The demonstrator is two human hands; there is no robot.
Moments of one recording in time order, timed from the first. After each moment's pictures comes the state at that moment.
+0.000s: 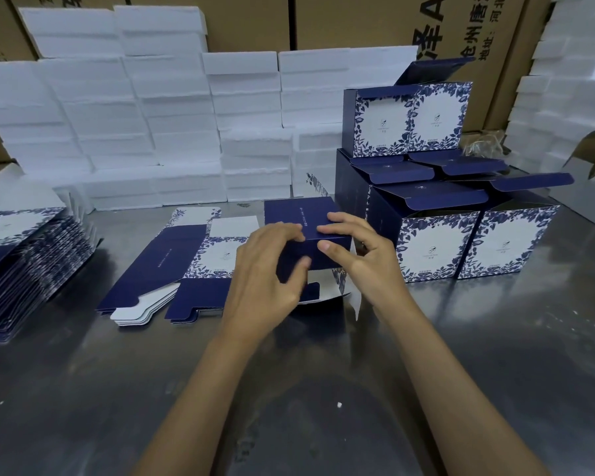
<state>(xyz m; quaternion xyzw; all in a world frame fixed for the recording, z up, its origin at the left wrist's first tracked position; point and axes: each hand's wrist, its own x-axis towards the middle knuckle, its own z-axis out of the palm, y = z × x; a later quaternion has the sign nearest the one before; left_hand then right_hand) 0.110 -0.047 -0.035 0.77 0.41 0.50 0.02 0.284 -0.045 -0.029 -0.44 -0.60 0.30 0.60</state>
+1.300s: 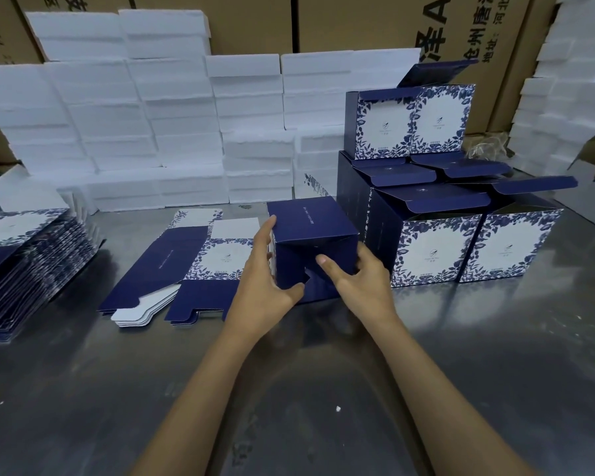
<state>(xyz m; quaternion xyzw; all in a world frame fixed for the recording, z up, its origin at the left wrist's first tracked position) 0.106 -0.033 -0.059 0.68 0.46 0.48 0.31 0.280 -0.028 -0.073 -0.56 -0.54 0.27 0.56</state>
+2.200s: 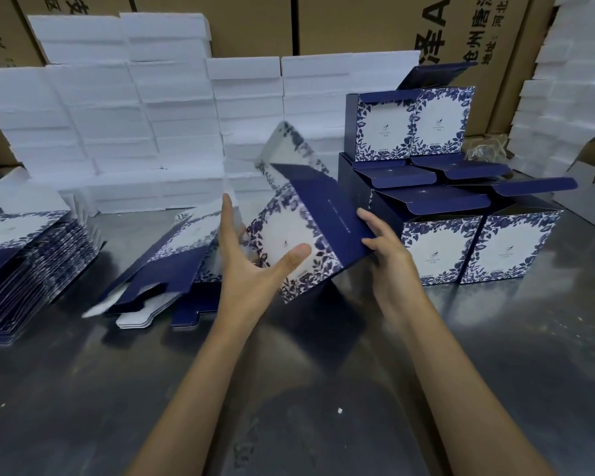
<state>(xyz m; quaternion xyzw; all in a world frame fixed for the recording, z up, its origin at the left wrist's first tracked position) 0.105 -0.051 -0.024 0.59 0.45 0.59 0.32 0.305 -0.031 -0.040 -0.38 -0.40 0.50 0.66</state>
